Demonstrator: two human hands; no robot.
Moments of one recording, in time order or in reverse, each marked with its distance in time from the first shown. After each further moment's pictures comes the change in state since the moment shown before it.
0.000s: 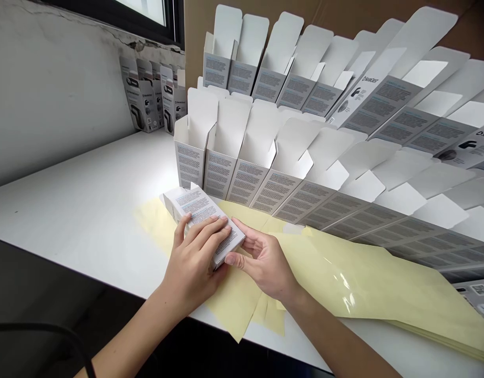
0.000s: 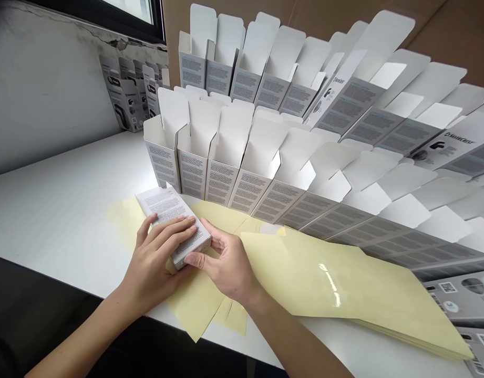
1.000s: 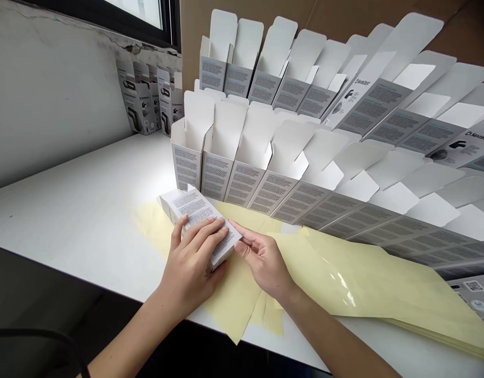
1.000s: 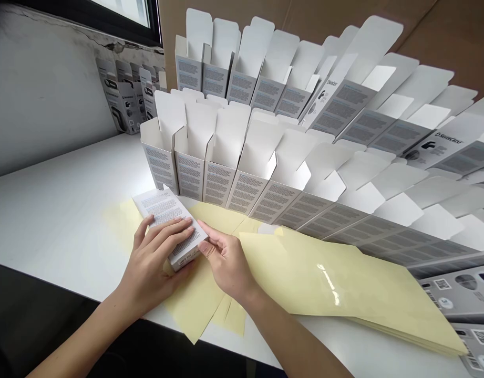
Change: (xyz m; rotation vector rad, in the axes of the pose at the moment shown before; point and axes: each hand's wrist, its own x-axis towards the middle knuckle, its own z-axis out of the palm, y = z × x) left_hand 0.001 0.001 0.000 0.000 0.009 0.000; right_hand 0.003 0.004 -0.004 -0.078 0.019 -0.067
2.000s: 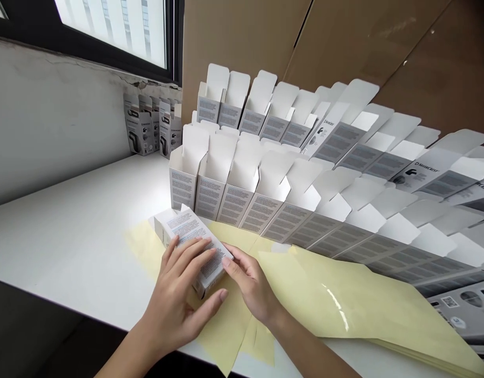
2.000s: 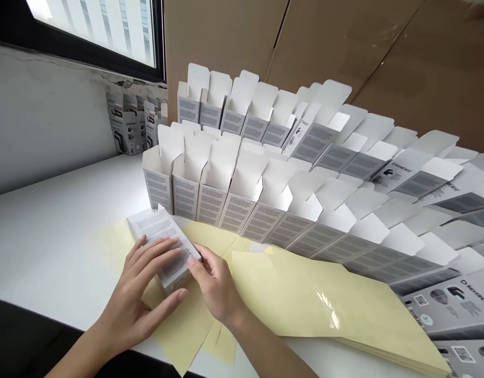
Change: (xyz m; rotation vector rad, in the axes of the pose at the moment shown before) left_hand -0.003 0.001 -0.013 -0.080 -0.008 0.001; right_hand -0.002 -0.014 0.009 0.108 -0.086 -0.008
